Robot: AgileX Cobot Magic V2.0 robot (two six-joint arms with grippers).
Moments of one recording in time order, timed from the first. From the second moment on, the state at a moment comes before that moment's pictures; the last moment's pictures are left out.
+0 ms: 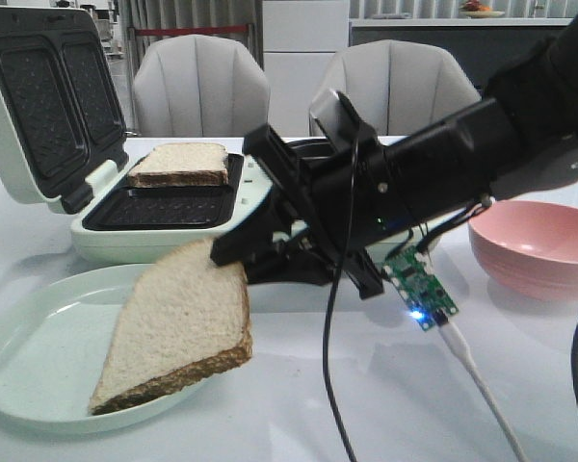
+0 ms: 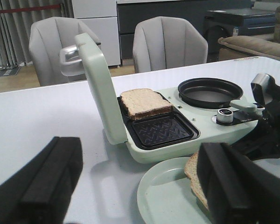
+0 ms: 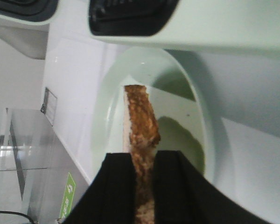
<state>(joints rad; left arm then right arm) -0.36 -0.01 -0.31 0.06 0.47 -0.04 0.42 1.94 -0.98 1.79 0.75 -1.16</state>
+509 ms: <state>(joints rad) -0.36 -0.01 -0.31 0.06 0.47 -0.04 0.42 1.91 -1.27 1.79 0.64 -1.16</state>
